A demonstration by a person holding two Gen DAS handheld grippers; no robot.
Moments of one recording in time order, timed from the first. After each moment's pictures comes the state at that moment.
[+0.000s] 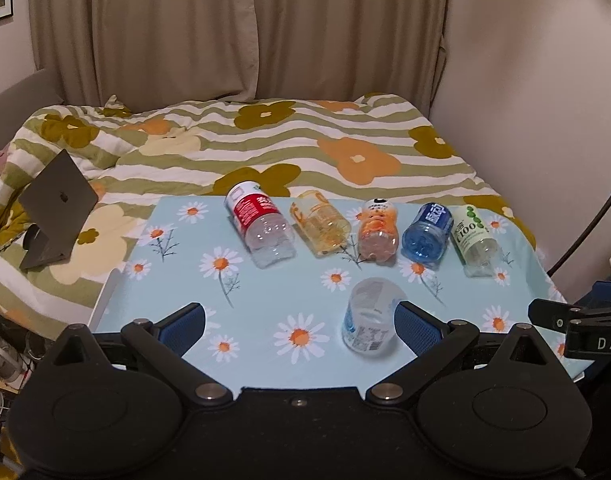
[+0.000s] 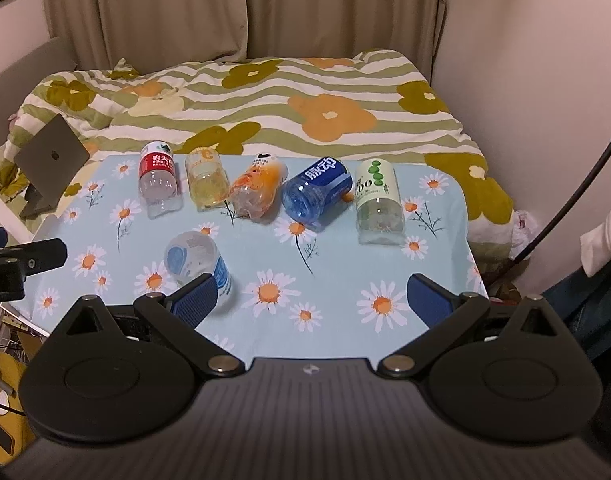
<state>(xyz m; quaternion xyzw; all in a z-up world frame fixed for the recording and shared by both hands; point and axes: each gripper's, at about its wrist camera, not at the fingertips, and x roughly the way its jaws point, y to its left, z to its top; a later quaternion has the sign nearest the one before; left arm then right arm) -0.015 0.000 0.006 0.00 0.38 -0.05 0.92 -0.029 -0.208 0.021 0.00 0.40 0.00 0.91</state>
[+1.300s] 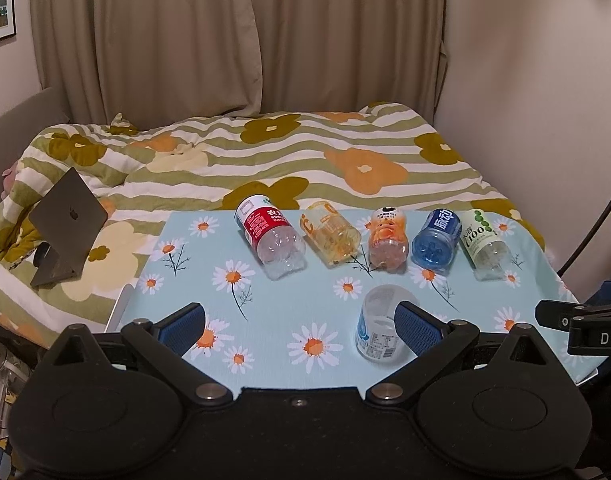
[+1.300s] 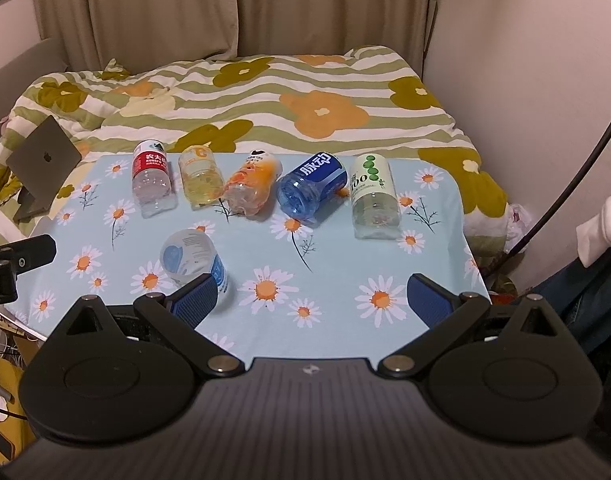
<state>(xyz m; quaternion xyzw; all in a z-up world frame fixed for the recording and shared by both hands) -0.019 0.003 0.010 0.02 0.36 -0.04 0.93 -0.029 -0.205 0.021 0.00 0.41 -0.01 0.91</state>
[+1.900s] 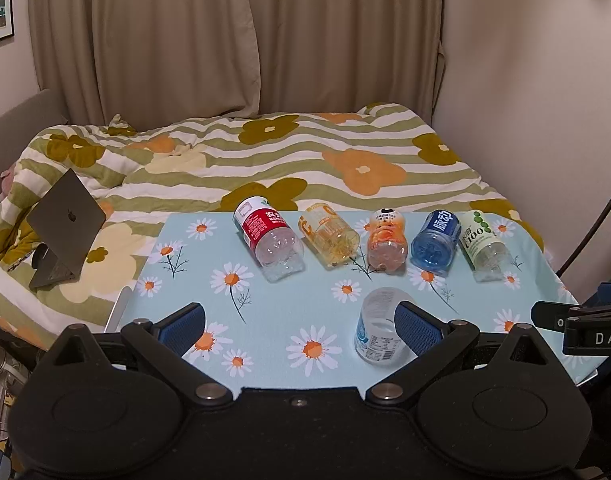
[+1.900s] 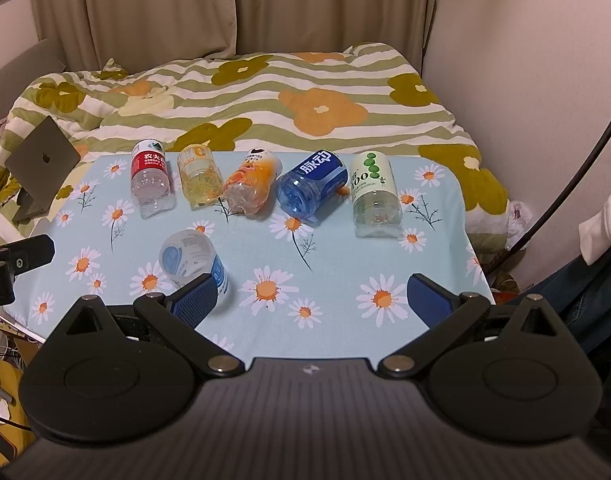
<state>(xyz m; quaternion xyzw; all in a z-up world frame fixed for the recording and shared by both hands) -0.015 0.002 0.010 0.02 0.36 -0.04 0.93 -0.028 -0.205 0.020 0.00 0.41 -0.01 0.91</state>
